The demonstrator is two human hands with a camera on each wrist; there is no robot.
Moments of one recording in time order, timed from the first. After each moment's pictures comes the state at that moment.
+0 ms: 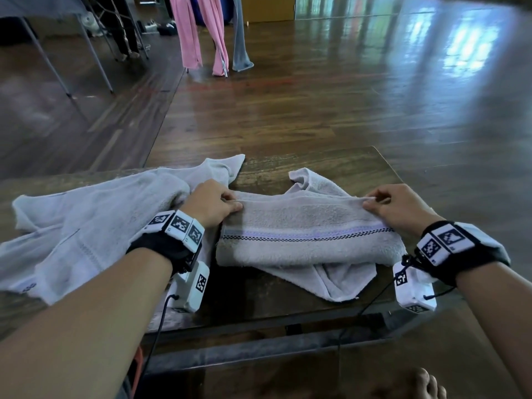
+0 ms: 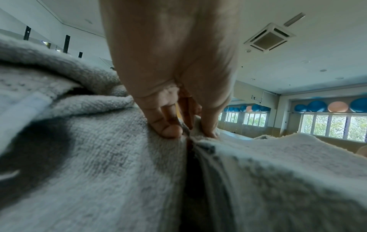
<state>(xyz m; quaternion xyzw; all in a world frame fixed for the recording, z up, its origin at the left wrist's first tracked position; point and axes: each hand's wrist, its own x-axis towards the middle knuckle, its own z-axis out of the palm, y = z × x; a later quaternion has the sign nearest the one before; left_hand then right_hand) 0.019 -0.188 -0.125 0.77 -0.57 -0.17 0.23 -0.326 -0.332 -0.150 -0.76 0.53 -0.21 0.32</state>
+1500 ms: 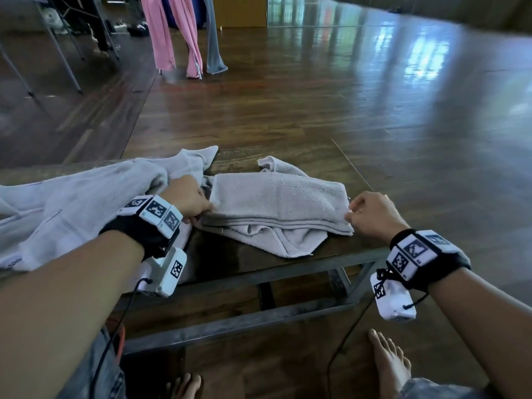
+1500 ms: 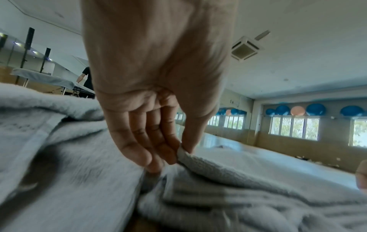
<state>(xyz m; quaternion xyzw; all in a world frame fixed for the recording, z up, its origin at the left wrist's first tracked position) -0.027 -0.139 -0.095 0.82 -0.50 -0.23 0.14 -0.378 -0.244 -0.139 -0.72 0.63 -0.16 0.23</state>
